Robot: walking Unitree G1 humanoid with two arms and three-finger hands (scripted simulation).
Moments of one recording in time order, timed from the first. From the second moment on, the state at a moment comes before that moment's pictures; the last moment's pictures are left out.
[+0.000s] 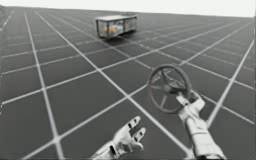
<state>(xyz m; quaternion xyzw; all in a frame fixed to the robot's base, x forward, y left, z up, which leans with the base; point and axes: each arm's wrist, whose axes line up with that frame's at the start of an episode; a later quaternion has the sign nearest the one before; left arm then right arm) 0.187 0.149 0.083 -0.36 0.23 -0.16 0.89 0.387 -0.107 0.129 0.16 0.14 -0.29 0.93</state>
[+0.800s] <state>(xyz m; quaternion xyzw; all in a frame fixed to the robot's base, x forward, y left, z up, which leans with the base) 0.190 0.143 0.090 -0.34 0.23 -0.16 0.89 0.384 -0.120 0.125 0.17 0.14 -0.30 0.93</state>
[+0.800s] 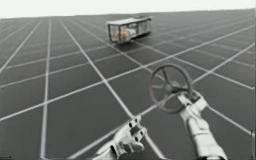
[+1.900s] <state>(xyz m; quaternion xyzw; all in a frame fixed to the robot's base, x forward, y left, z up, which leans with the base) 0.186 0.150 0.083 -0.36 0.23 -0.15 0.89 0.388 -0.103 0.129 0.16 0.14 -0.28 0.93</state>
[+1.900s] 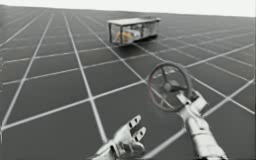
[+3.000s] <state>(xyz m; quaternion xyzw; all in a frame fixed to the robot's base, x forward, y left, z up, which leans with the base) 0.186 0.149 0.087 -0.36 0.22 -0.16 0.89 0.387 -0.103 0.136 0.17 0.13 -0.28 0.94</state>
